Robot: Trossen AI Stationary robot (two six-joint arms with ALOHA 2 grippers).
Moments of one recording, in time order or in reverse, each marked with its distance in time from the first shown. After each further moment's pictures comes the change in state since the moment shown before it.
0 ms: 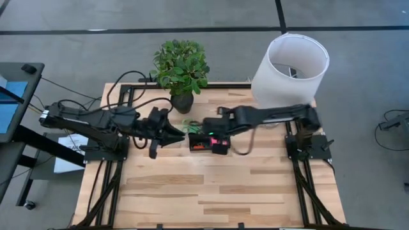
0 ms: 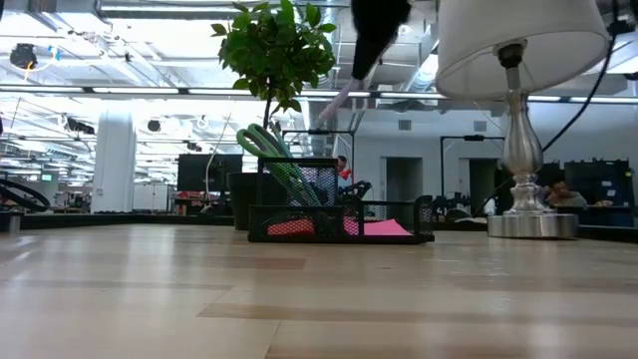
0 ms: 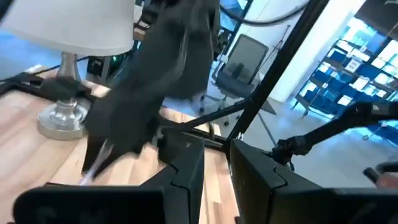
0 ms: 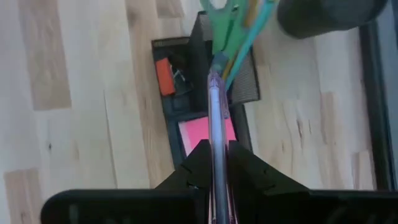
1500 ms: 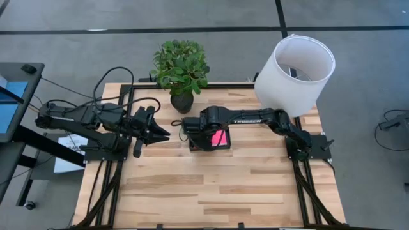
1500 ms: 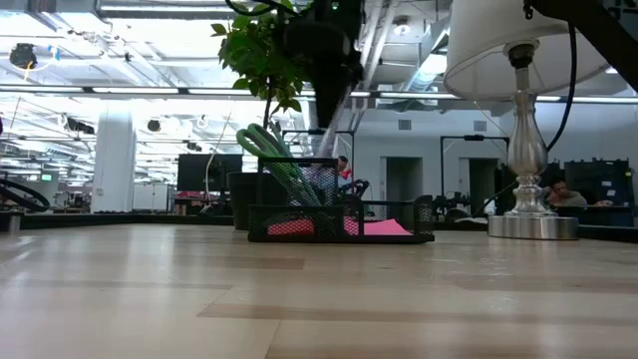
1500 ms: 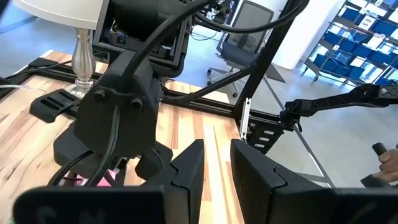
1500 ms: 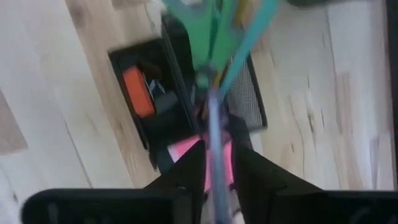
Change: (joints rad) left arm 0.000 -0.161 -0.001 -0.270 0.035 0.091; right arm -0.073 0.392 0.415 -0.227 -0.006 0.105
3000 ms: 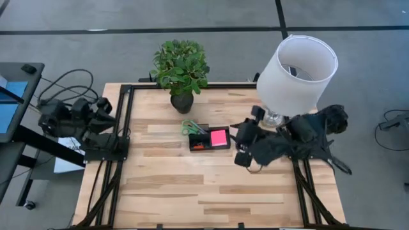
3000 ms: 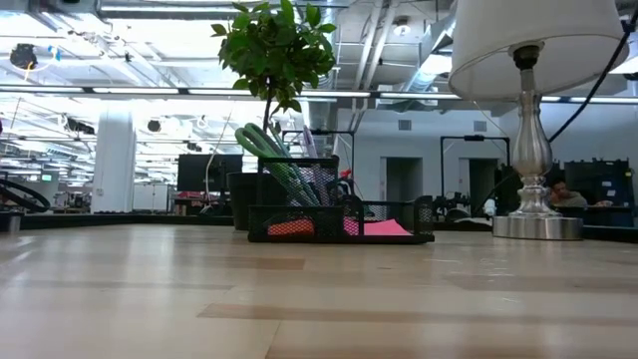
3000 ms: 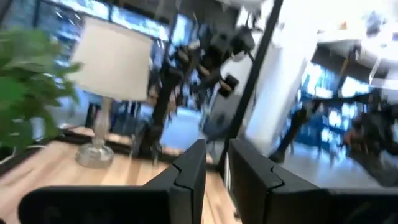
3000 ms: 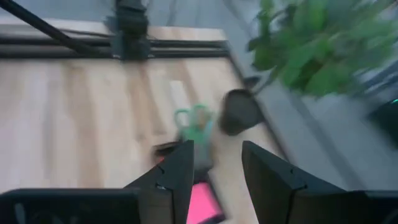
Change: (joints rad) left arm -0.051 -0.786 -0.248 -0.162 -0.074 0.050; right arm 0.482 -0.581 -0.154 0.112 0.571 0.127
